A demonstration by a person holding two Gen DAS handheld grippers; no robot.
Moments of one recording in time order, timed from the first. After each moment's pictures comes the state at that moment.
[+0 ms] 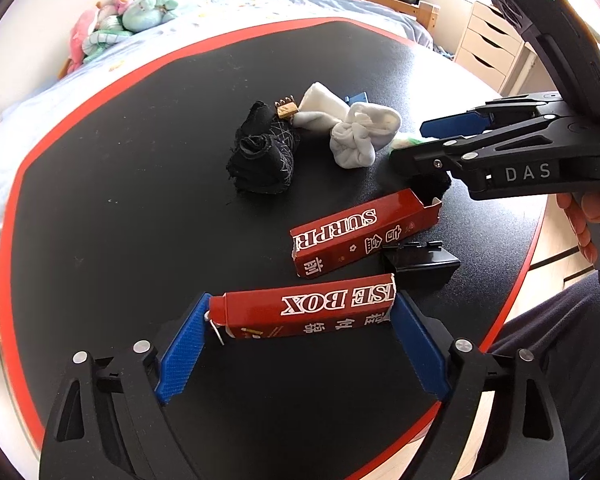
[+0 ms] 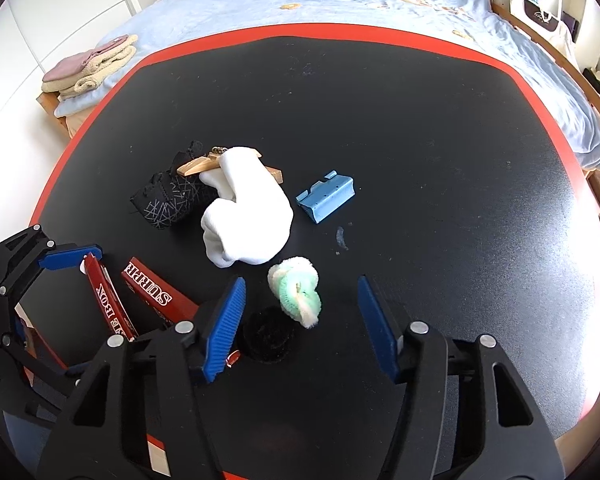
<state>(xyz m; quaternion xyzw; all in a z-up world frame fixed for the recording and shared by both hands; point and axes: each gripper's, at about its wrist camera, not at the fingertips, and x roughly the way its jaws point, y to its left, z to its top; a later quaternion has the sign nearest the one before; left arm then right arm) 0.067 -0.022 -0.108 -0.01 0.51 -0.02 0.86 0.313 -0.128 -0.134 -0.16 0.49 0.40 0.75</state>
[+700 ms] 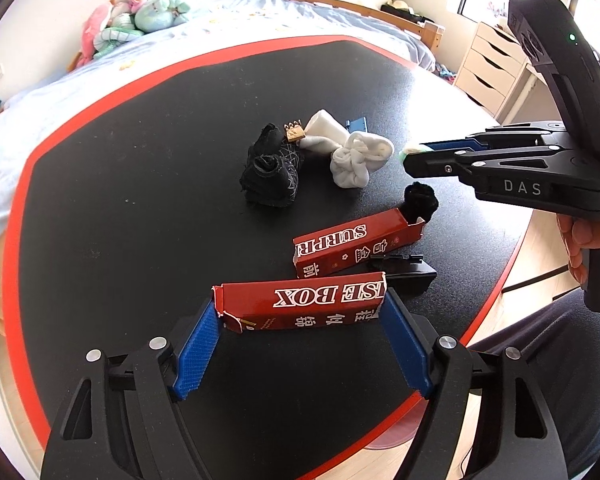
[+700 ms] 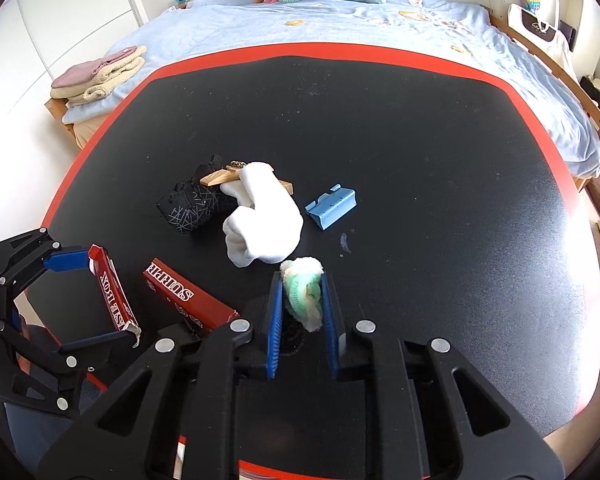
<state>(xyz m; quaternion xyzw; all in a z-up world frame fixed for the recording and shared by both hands) 0.059 -0.013 -0.085 -0.03 0.50 -0.01 0.87 0.300 -0.141 -0.113 -0.15 0.47 0.41 0.77</state>
